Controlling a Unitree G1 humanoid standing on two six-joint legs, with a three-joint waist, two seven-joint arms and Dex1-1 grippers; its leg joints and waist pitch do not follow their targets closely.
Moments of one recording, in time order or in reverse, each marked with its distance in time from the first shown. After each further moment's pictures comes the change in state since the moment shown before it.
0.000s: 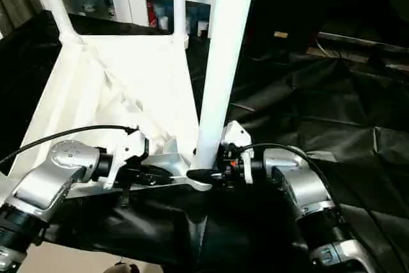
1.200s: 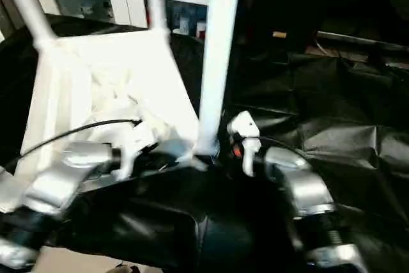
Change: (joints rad) left arm 0.002 -0.032 0.006 0.004 0.028 -0.012 0.046; right arm 0.007 -0.045 -0.013 -0.047 -0.007 0.056 -0.012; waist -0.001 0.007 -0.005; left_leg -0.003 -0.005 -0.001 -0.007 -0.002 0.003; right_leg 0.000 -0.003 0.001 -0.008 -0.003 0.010
